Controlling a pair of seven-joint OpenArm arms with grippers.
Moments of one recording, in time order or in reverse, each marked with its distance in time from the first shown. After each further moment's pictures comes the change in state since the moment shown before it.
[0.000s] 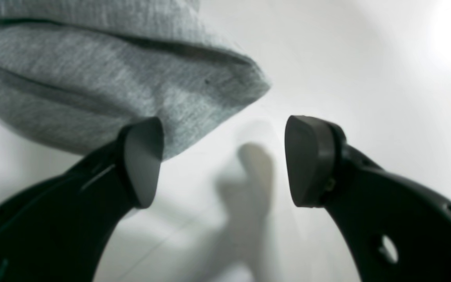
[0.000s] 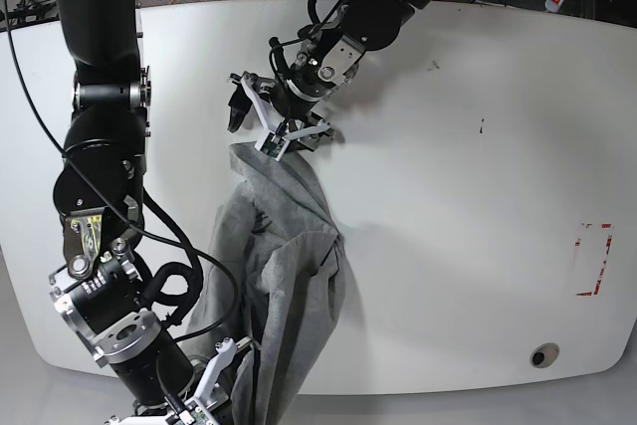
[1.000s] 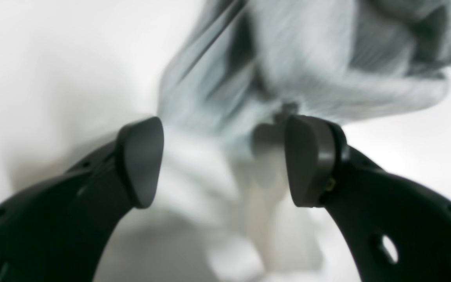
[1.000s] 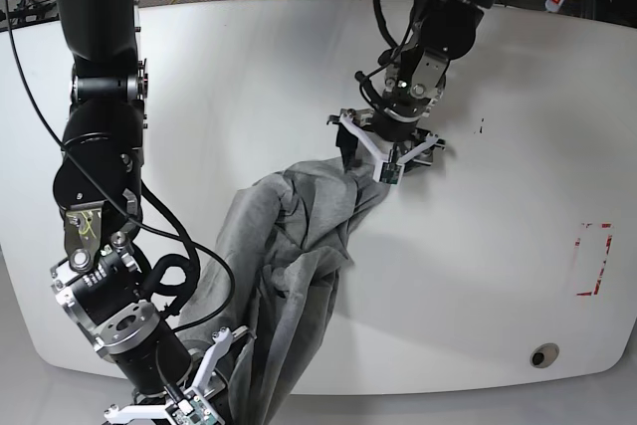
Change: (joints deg) left arm 3.4 -11.1 -15.0 10.3 -0.3 5.3 5.5; right arm -2.0 1.1 0.0 0.0 0.3 0.0 -0.2
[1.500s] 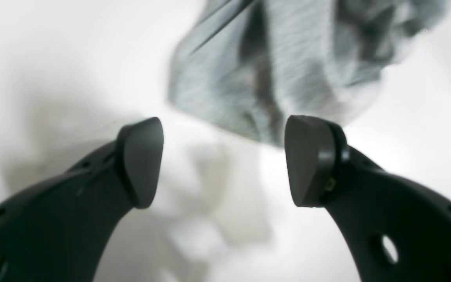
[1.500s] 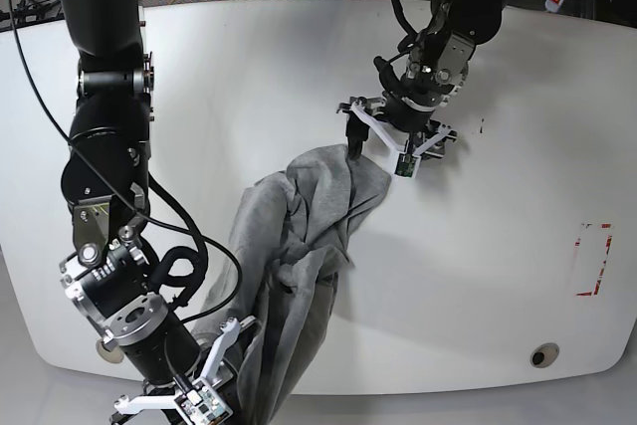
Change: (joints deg) left arm 3.5 -5.9 1.0 11.1 -6.6 0.3 3.9; right arm -1.9 -1.1 0.0 0.0 -0.1 0.0 0.2
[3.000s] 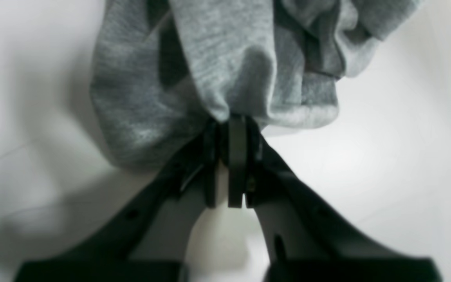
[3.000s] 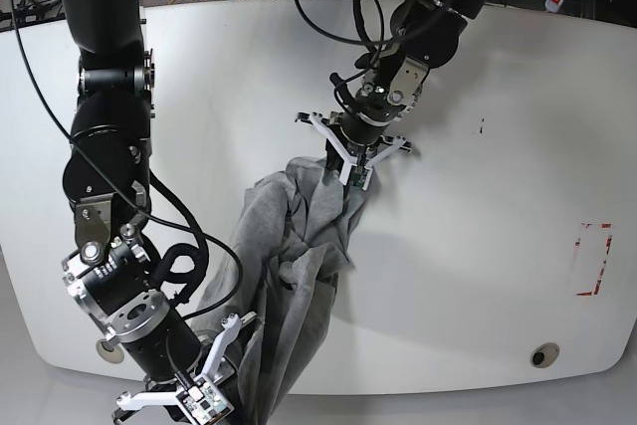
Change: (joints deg) left arm -7.4 7.6 4.7 -14.7 0.4 -0.1 -2.6; right arm -0.8 0.0 0.0 -0.2 0.0 0.0 0.0
